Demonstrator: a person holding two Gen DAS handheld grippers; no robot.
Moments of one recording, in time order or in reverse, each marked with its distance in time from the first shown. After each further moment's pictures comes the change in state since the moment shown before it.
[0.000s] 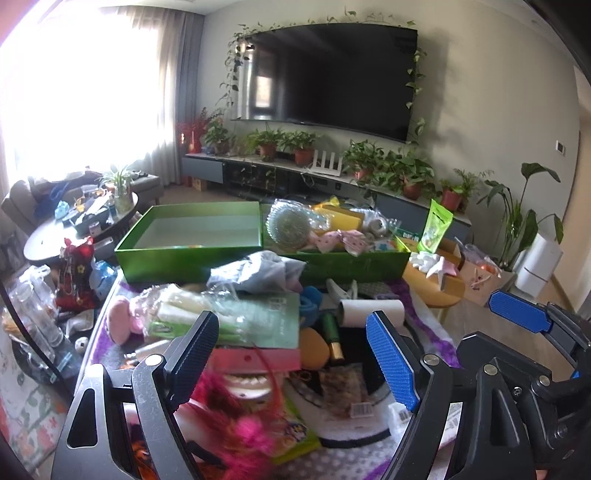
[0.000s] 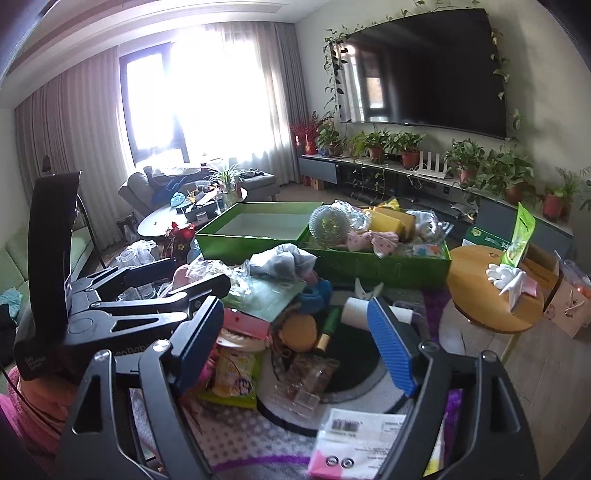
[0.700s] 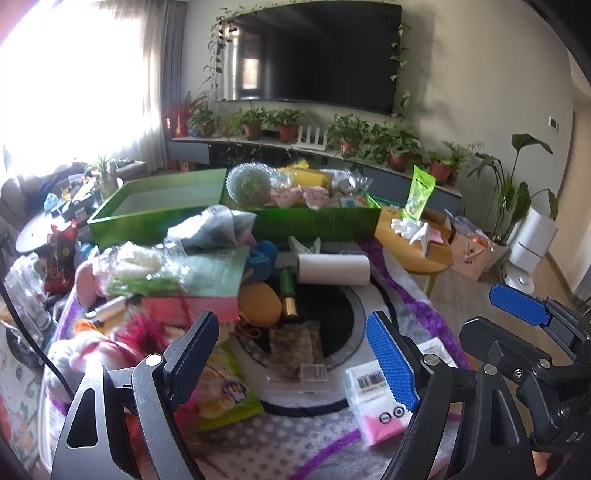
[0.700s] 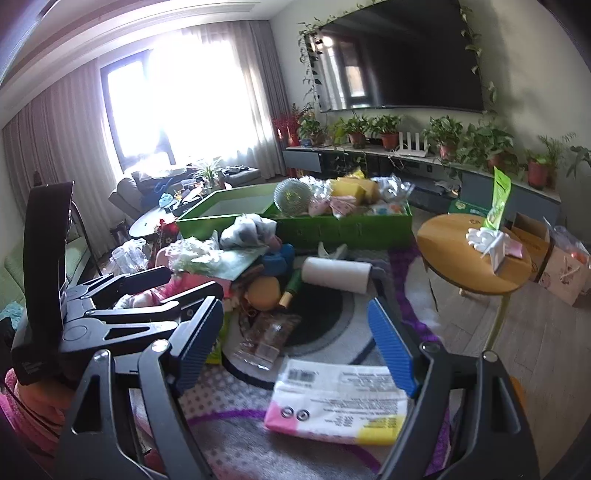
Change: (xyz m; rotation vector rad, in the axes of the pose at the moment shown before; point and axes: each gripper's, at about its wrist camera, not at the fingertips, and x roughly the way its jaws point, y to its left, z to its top) left arm 0.014 -0.056 -0.042 0.028 0.083 -0.024; right arm -0.023 -0.058 -0.051 0.084 0.030 -0.020
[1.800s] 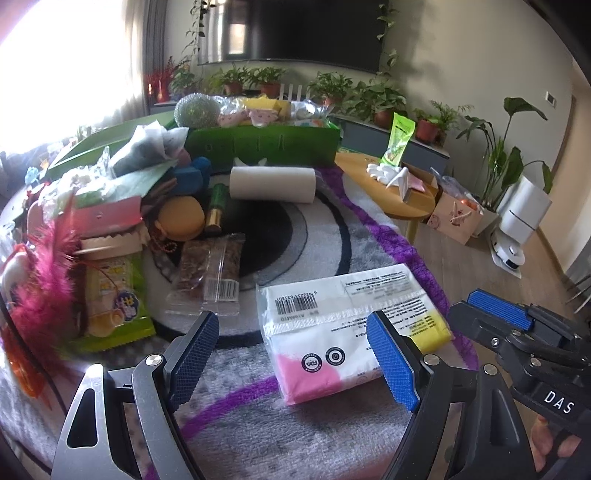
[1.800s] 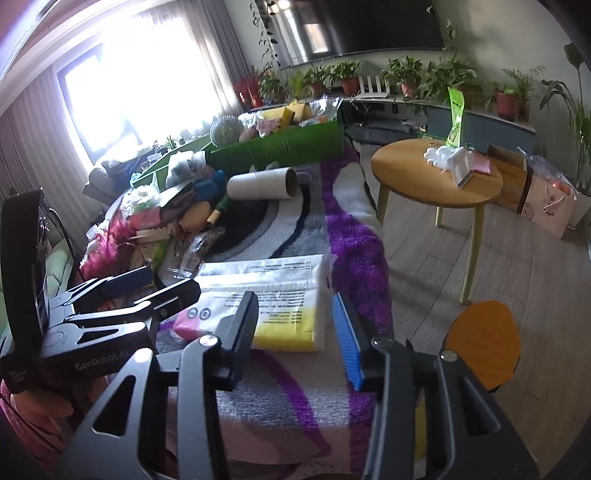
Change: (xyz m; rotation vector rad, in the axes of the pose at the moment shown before) left arm 0.041 -0.066 -0.064 0.002 0.143 -0.038; right arm -0.001 -0.084 -0.075 0.127 0.165 -0.051
